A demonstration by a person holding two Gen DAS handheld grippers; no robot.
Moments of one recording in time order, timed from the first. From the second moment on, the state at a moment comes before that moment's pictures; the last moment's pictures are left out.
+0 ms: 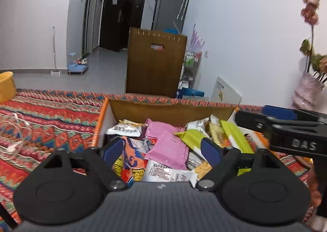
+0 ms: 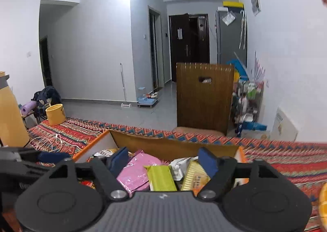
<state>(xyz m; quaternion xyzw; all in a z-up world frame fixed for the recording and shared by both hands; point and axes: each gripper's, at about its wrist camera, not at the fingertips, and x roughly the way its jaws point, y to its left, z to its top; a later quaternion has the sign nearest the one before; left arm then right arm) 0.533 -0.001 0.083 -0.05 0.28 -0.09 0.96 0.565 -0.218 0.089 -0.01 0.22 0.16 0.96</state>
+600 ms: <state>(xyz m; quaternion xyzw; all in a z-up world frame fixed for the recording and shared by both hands) 0.224 0.020 0.178 0.04 0.11 -0.08 0.99 0.279 -0.285 0.168 -0.05 0.11 0.13 0.98</state>
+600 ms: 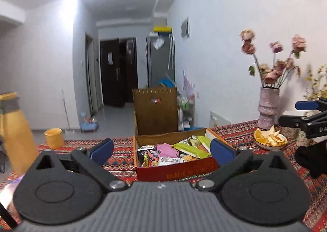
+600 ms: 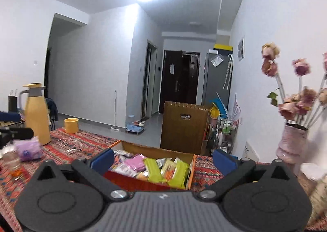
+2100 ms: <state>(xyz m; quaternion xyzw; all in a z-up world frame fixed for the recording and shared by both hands) 0.025 0.004 0.026 -0.01 0.21 -0.02 0.98 0.045 -0.250 -0.003 0.01 0.21 0.10 0.97</state>
